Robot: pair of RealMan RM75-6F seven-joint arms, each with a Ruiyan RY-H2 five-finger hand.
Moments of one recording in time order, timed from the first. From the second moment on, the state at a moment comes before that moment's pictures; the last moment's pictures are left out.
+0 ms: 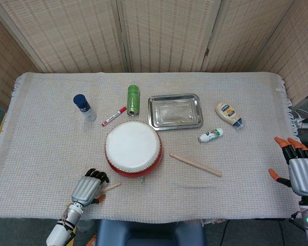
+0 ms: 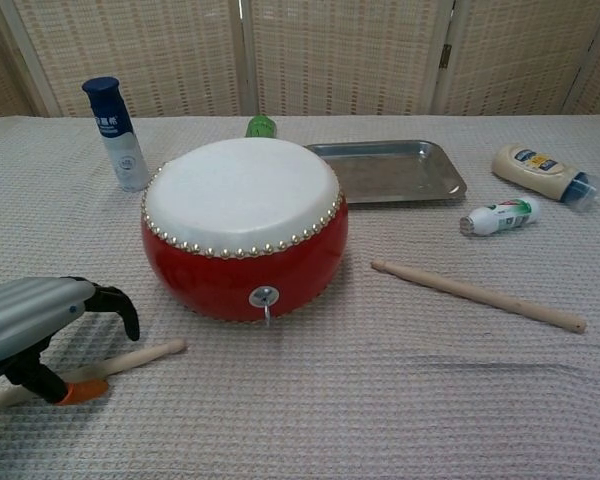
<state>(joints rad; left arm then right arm) -0.37 -1.56 -0.01 -1.71 1.20 1.11 0.58 0.10 -1.13 0.10 -1.55 -1.48 1.49 0.00</state>
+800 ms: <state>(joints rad) -0.38 -1.61 0.02 -1.62 1.22 1.13 0.57 0.10 -1.11 0.10 -1.56 -1.49 1.49 0.03</state>
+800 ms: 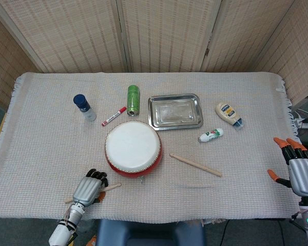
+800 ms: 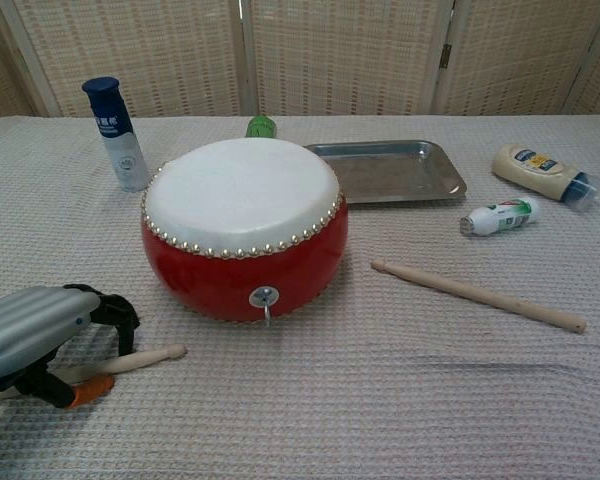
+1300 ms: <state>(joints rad) -0.35 -1.54 0.02 -1.61 1.37 1.21 0.23 0.09 -1.11 0.10 -1.58 -1.50 1.50 0.03</state>
